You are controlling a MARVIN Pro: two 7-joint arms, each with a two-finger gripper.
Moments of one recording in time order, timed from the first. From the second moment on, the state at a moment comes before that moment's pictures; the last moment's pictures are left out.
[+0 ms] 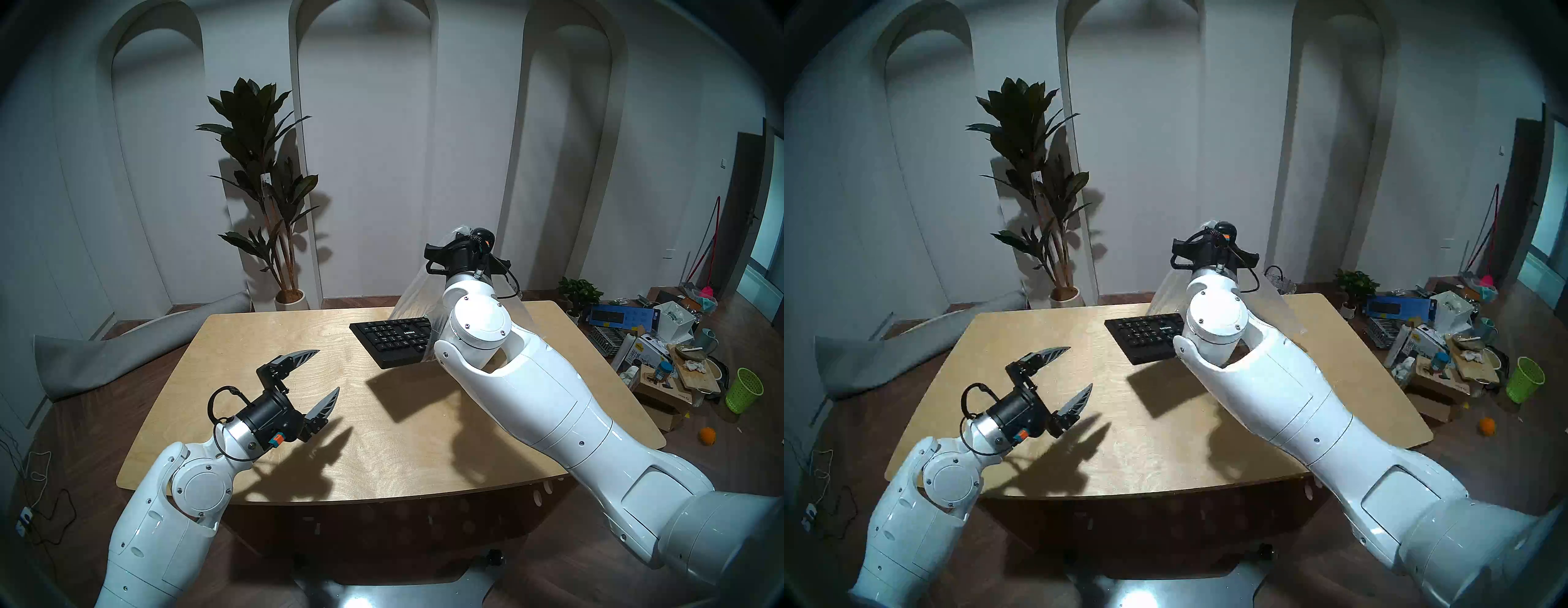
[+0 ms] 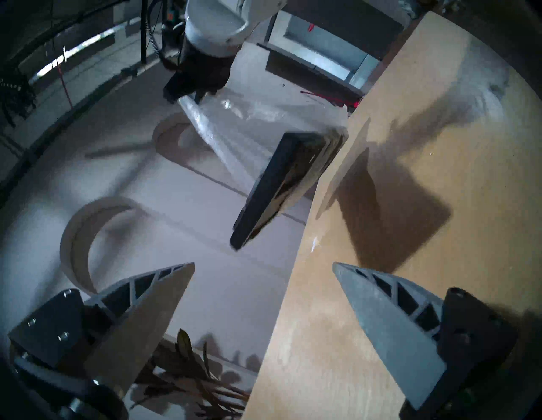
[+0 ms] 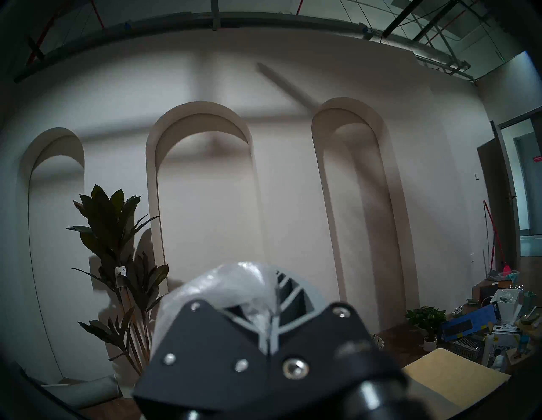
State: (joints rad) left arm 1.83 -1.12 -1.54 -1.82 0.72 -0.55 -0.16; right arm -0.98 -1.23 0.84 -1.62 0.53 -0.02 -0.84
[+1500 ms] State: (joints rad) left arm 1.54 -1.06 -1.28 -1.65 1.71 -0.64 0.40; right arm -0.97 -1.23 0.84 -1.63 0.53 -0.02 -0.84
